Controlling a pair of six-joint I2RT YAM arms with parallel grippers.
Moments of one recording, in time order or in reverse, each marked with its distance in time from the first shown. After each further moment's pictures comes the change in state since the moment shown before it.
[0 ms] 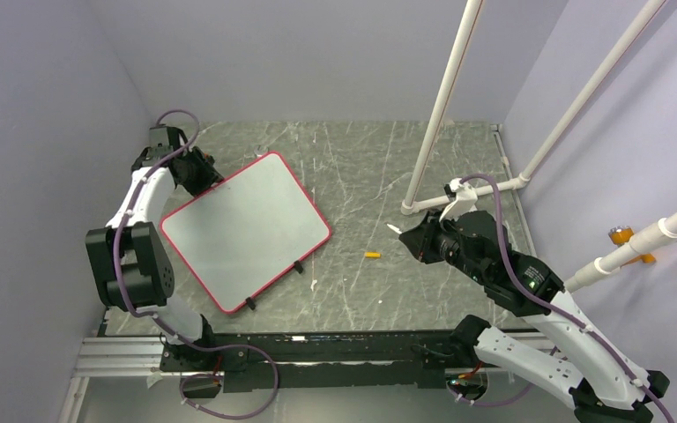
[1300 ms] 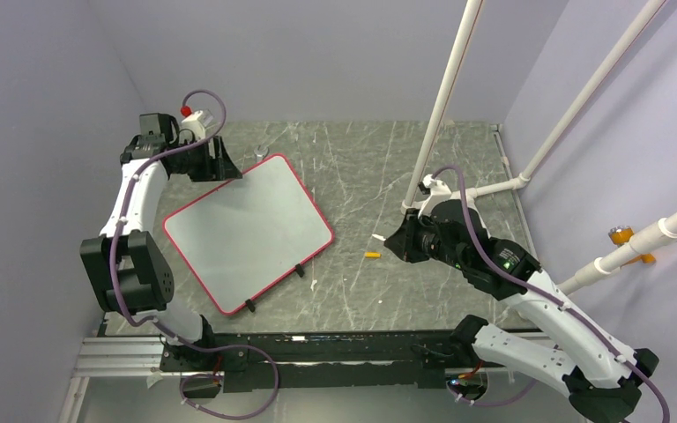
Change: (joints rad) left arm -0.010 -0.034 0.138 -0.142 0.435 0.628; right arm 0.000 0.129 0.012 -0.008 -0.107 0.024
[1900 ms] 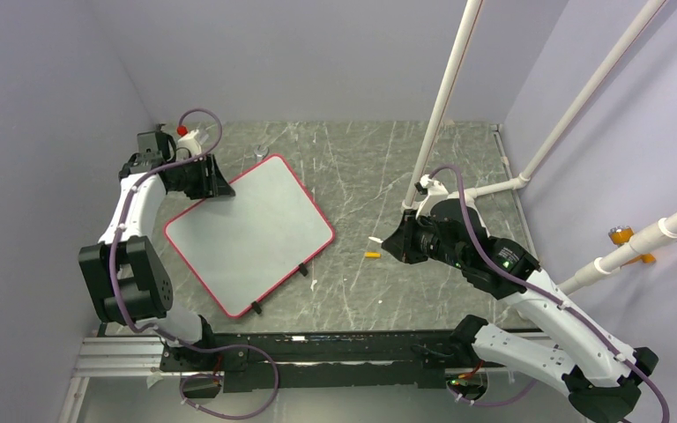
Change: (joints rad) left arm 0.045 -0.043 -0.162 0.029 -0.023 0.010; right arm 0.000 0.013 0.008 0.000 -0.050 -0.001
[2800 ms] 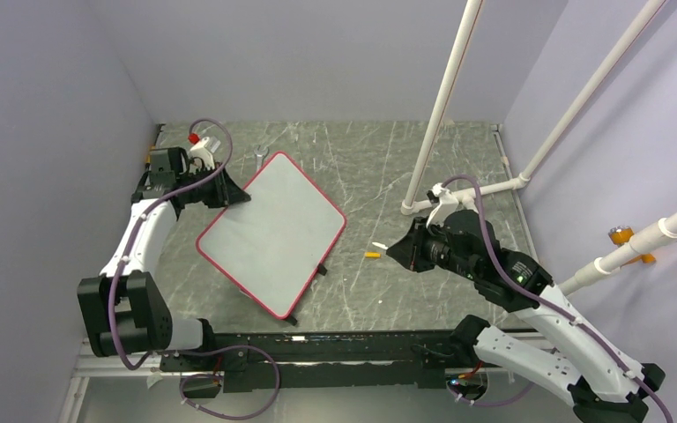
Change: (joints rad) left arm -0.089 -0.199 -0.221 0.214 0.117 -0.163; right arm 0.000 -0.102 -0.053 0.000 -0.025 0.031
